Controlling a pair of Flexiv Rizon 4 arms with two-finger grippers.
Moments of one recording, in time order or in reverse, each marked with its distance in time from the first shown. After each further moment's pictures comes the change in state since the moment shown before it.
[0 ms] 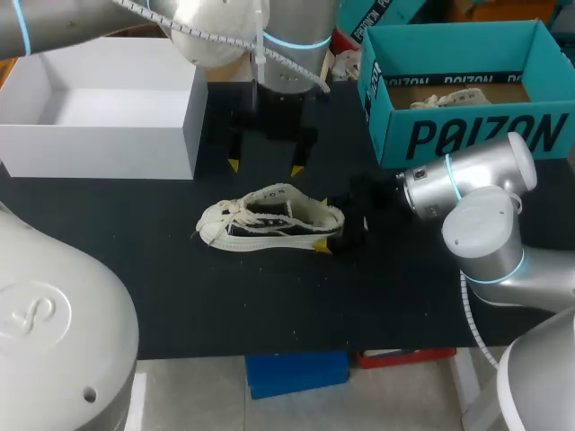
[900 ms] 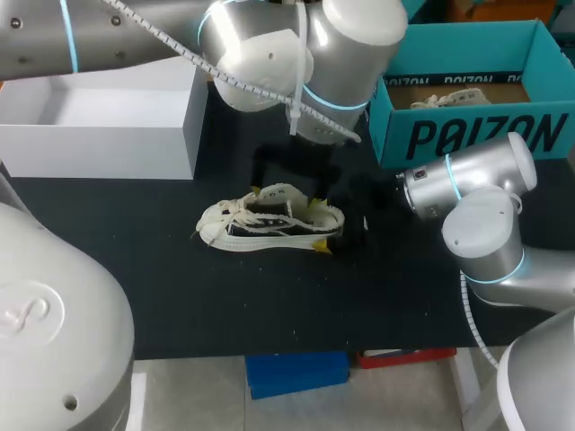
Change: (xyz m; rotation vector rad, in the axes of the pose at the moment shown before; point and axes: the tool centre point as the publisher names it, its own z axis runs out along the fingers) left arm 0.037 0.024 0.040 0.077 -0.093 0.064; right arm 0.000 0.000 0.000 0.000 0.000 0.000
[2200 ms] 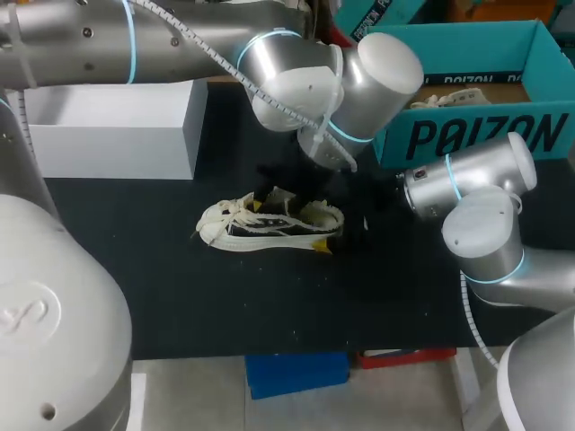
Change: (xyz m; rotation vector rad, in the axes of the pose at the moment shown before) left arm -0.010 -0.017 0.073 -0.053 -0.207 0.060; right arm 0.000 0.000 0.000 0.000 0.000 0.000
